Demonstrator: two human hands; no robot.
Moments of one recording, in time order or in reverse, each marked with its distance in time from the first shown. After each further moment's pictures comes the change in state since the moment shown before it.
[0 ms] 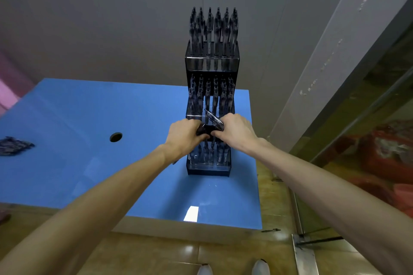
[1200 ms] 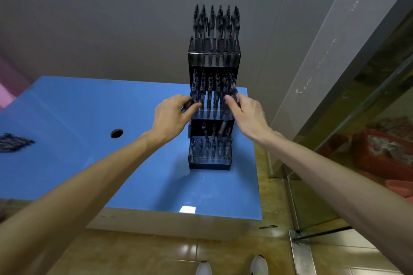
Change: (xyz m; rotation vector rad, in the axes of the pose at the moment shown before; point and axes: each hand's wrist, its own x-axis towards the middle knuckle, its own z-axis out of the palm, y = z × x) left_hand -0.011 -0.022 -0.042 -0.204 0.375 0.069; right_hand -0.020 0.004 -0.028 0.344 0.308 0.041
